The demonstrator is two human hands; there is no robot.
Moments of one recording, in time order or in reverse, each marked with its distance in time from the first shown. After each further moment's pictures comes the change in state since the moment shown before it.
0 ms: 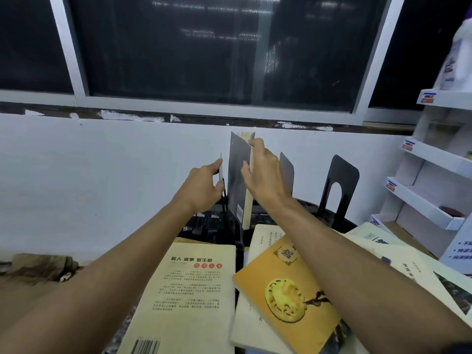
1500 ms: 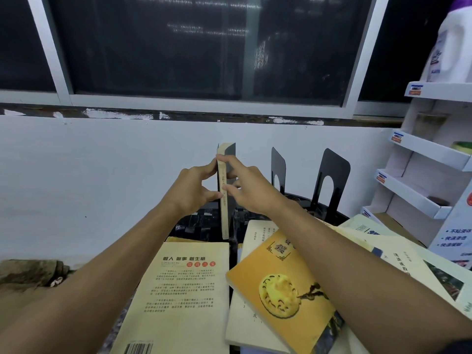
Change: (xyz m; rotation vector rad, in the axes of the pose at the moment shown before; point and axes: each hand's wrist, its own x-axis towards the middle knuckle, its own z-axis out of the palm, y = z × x) left_hand -0.004 -0.010 0.004 -0.154 -0.093 0.125; right_hand -0.013 0.027 0.016 0.292 -0.436 -0.087
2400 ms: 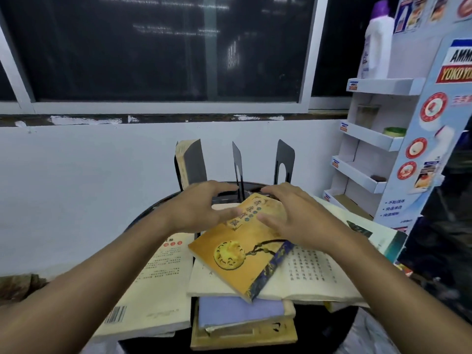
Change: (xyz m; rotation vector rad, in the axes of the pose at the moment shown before) left_hand -0.068 0.126 0.027 0.226 -0.333 0.048; right_hand -0.198 -0.031 -0.101 -0.357 0.003 0.317
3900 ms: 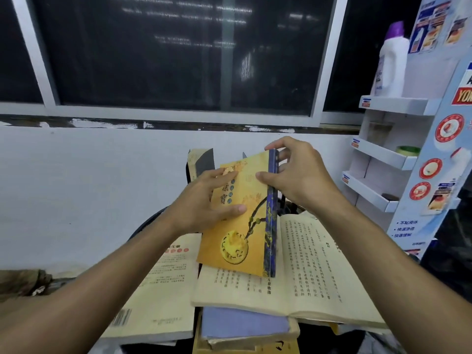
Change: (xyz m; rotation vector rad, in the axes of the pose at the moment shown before) left_hand 0.004 -0.017 -0.002 -0.196 0.239 -0.029; right_hand 0.053 -0.047 -0.052 0.473 0.301 0.088
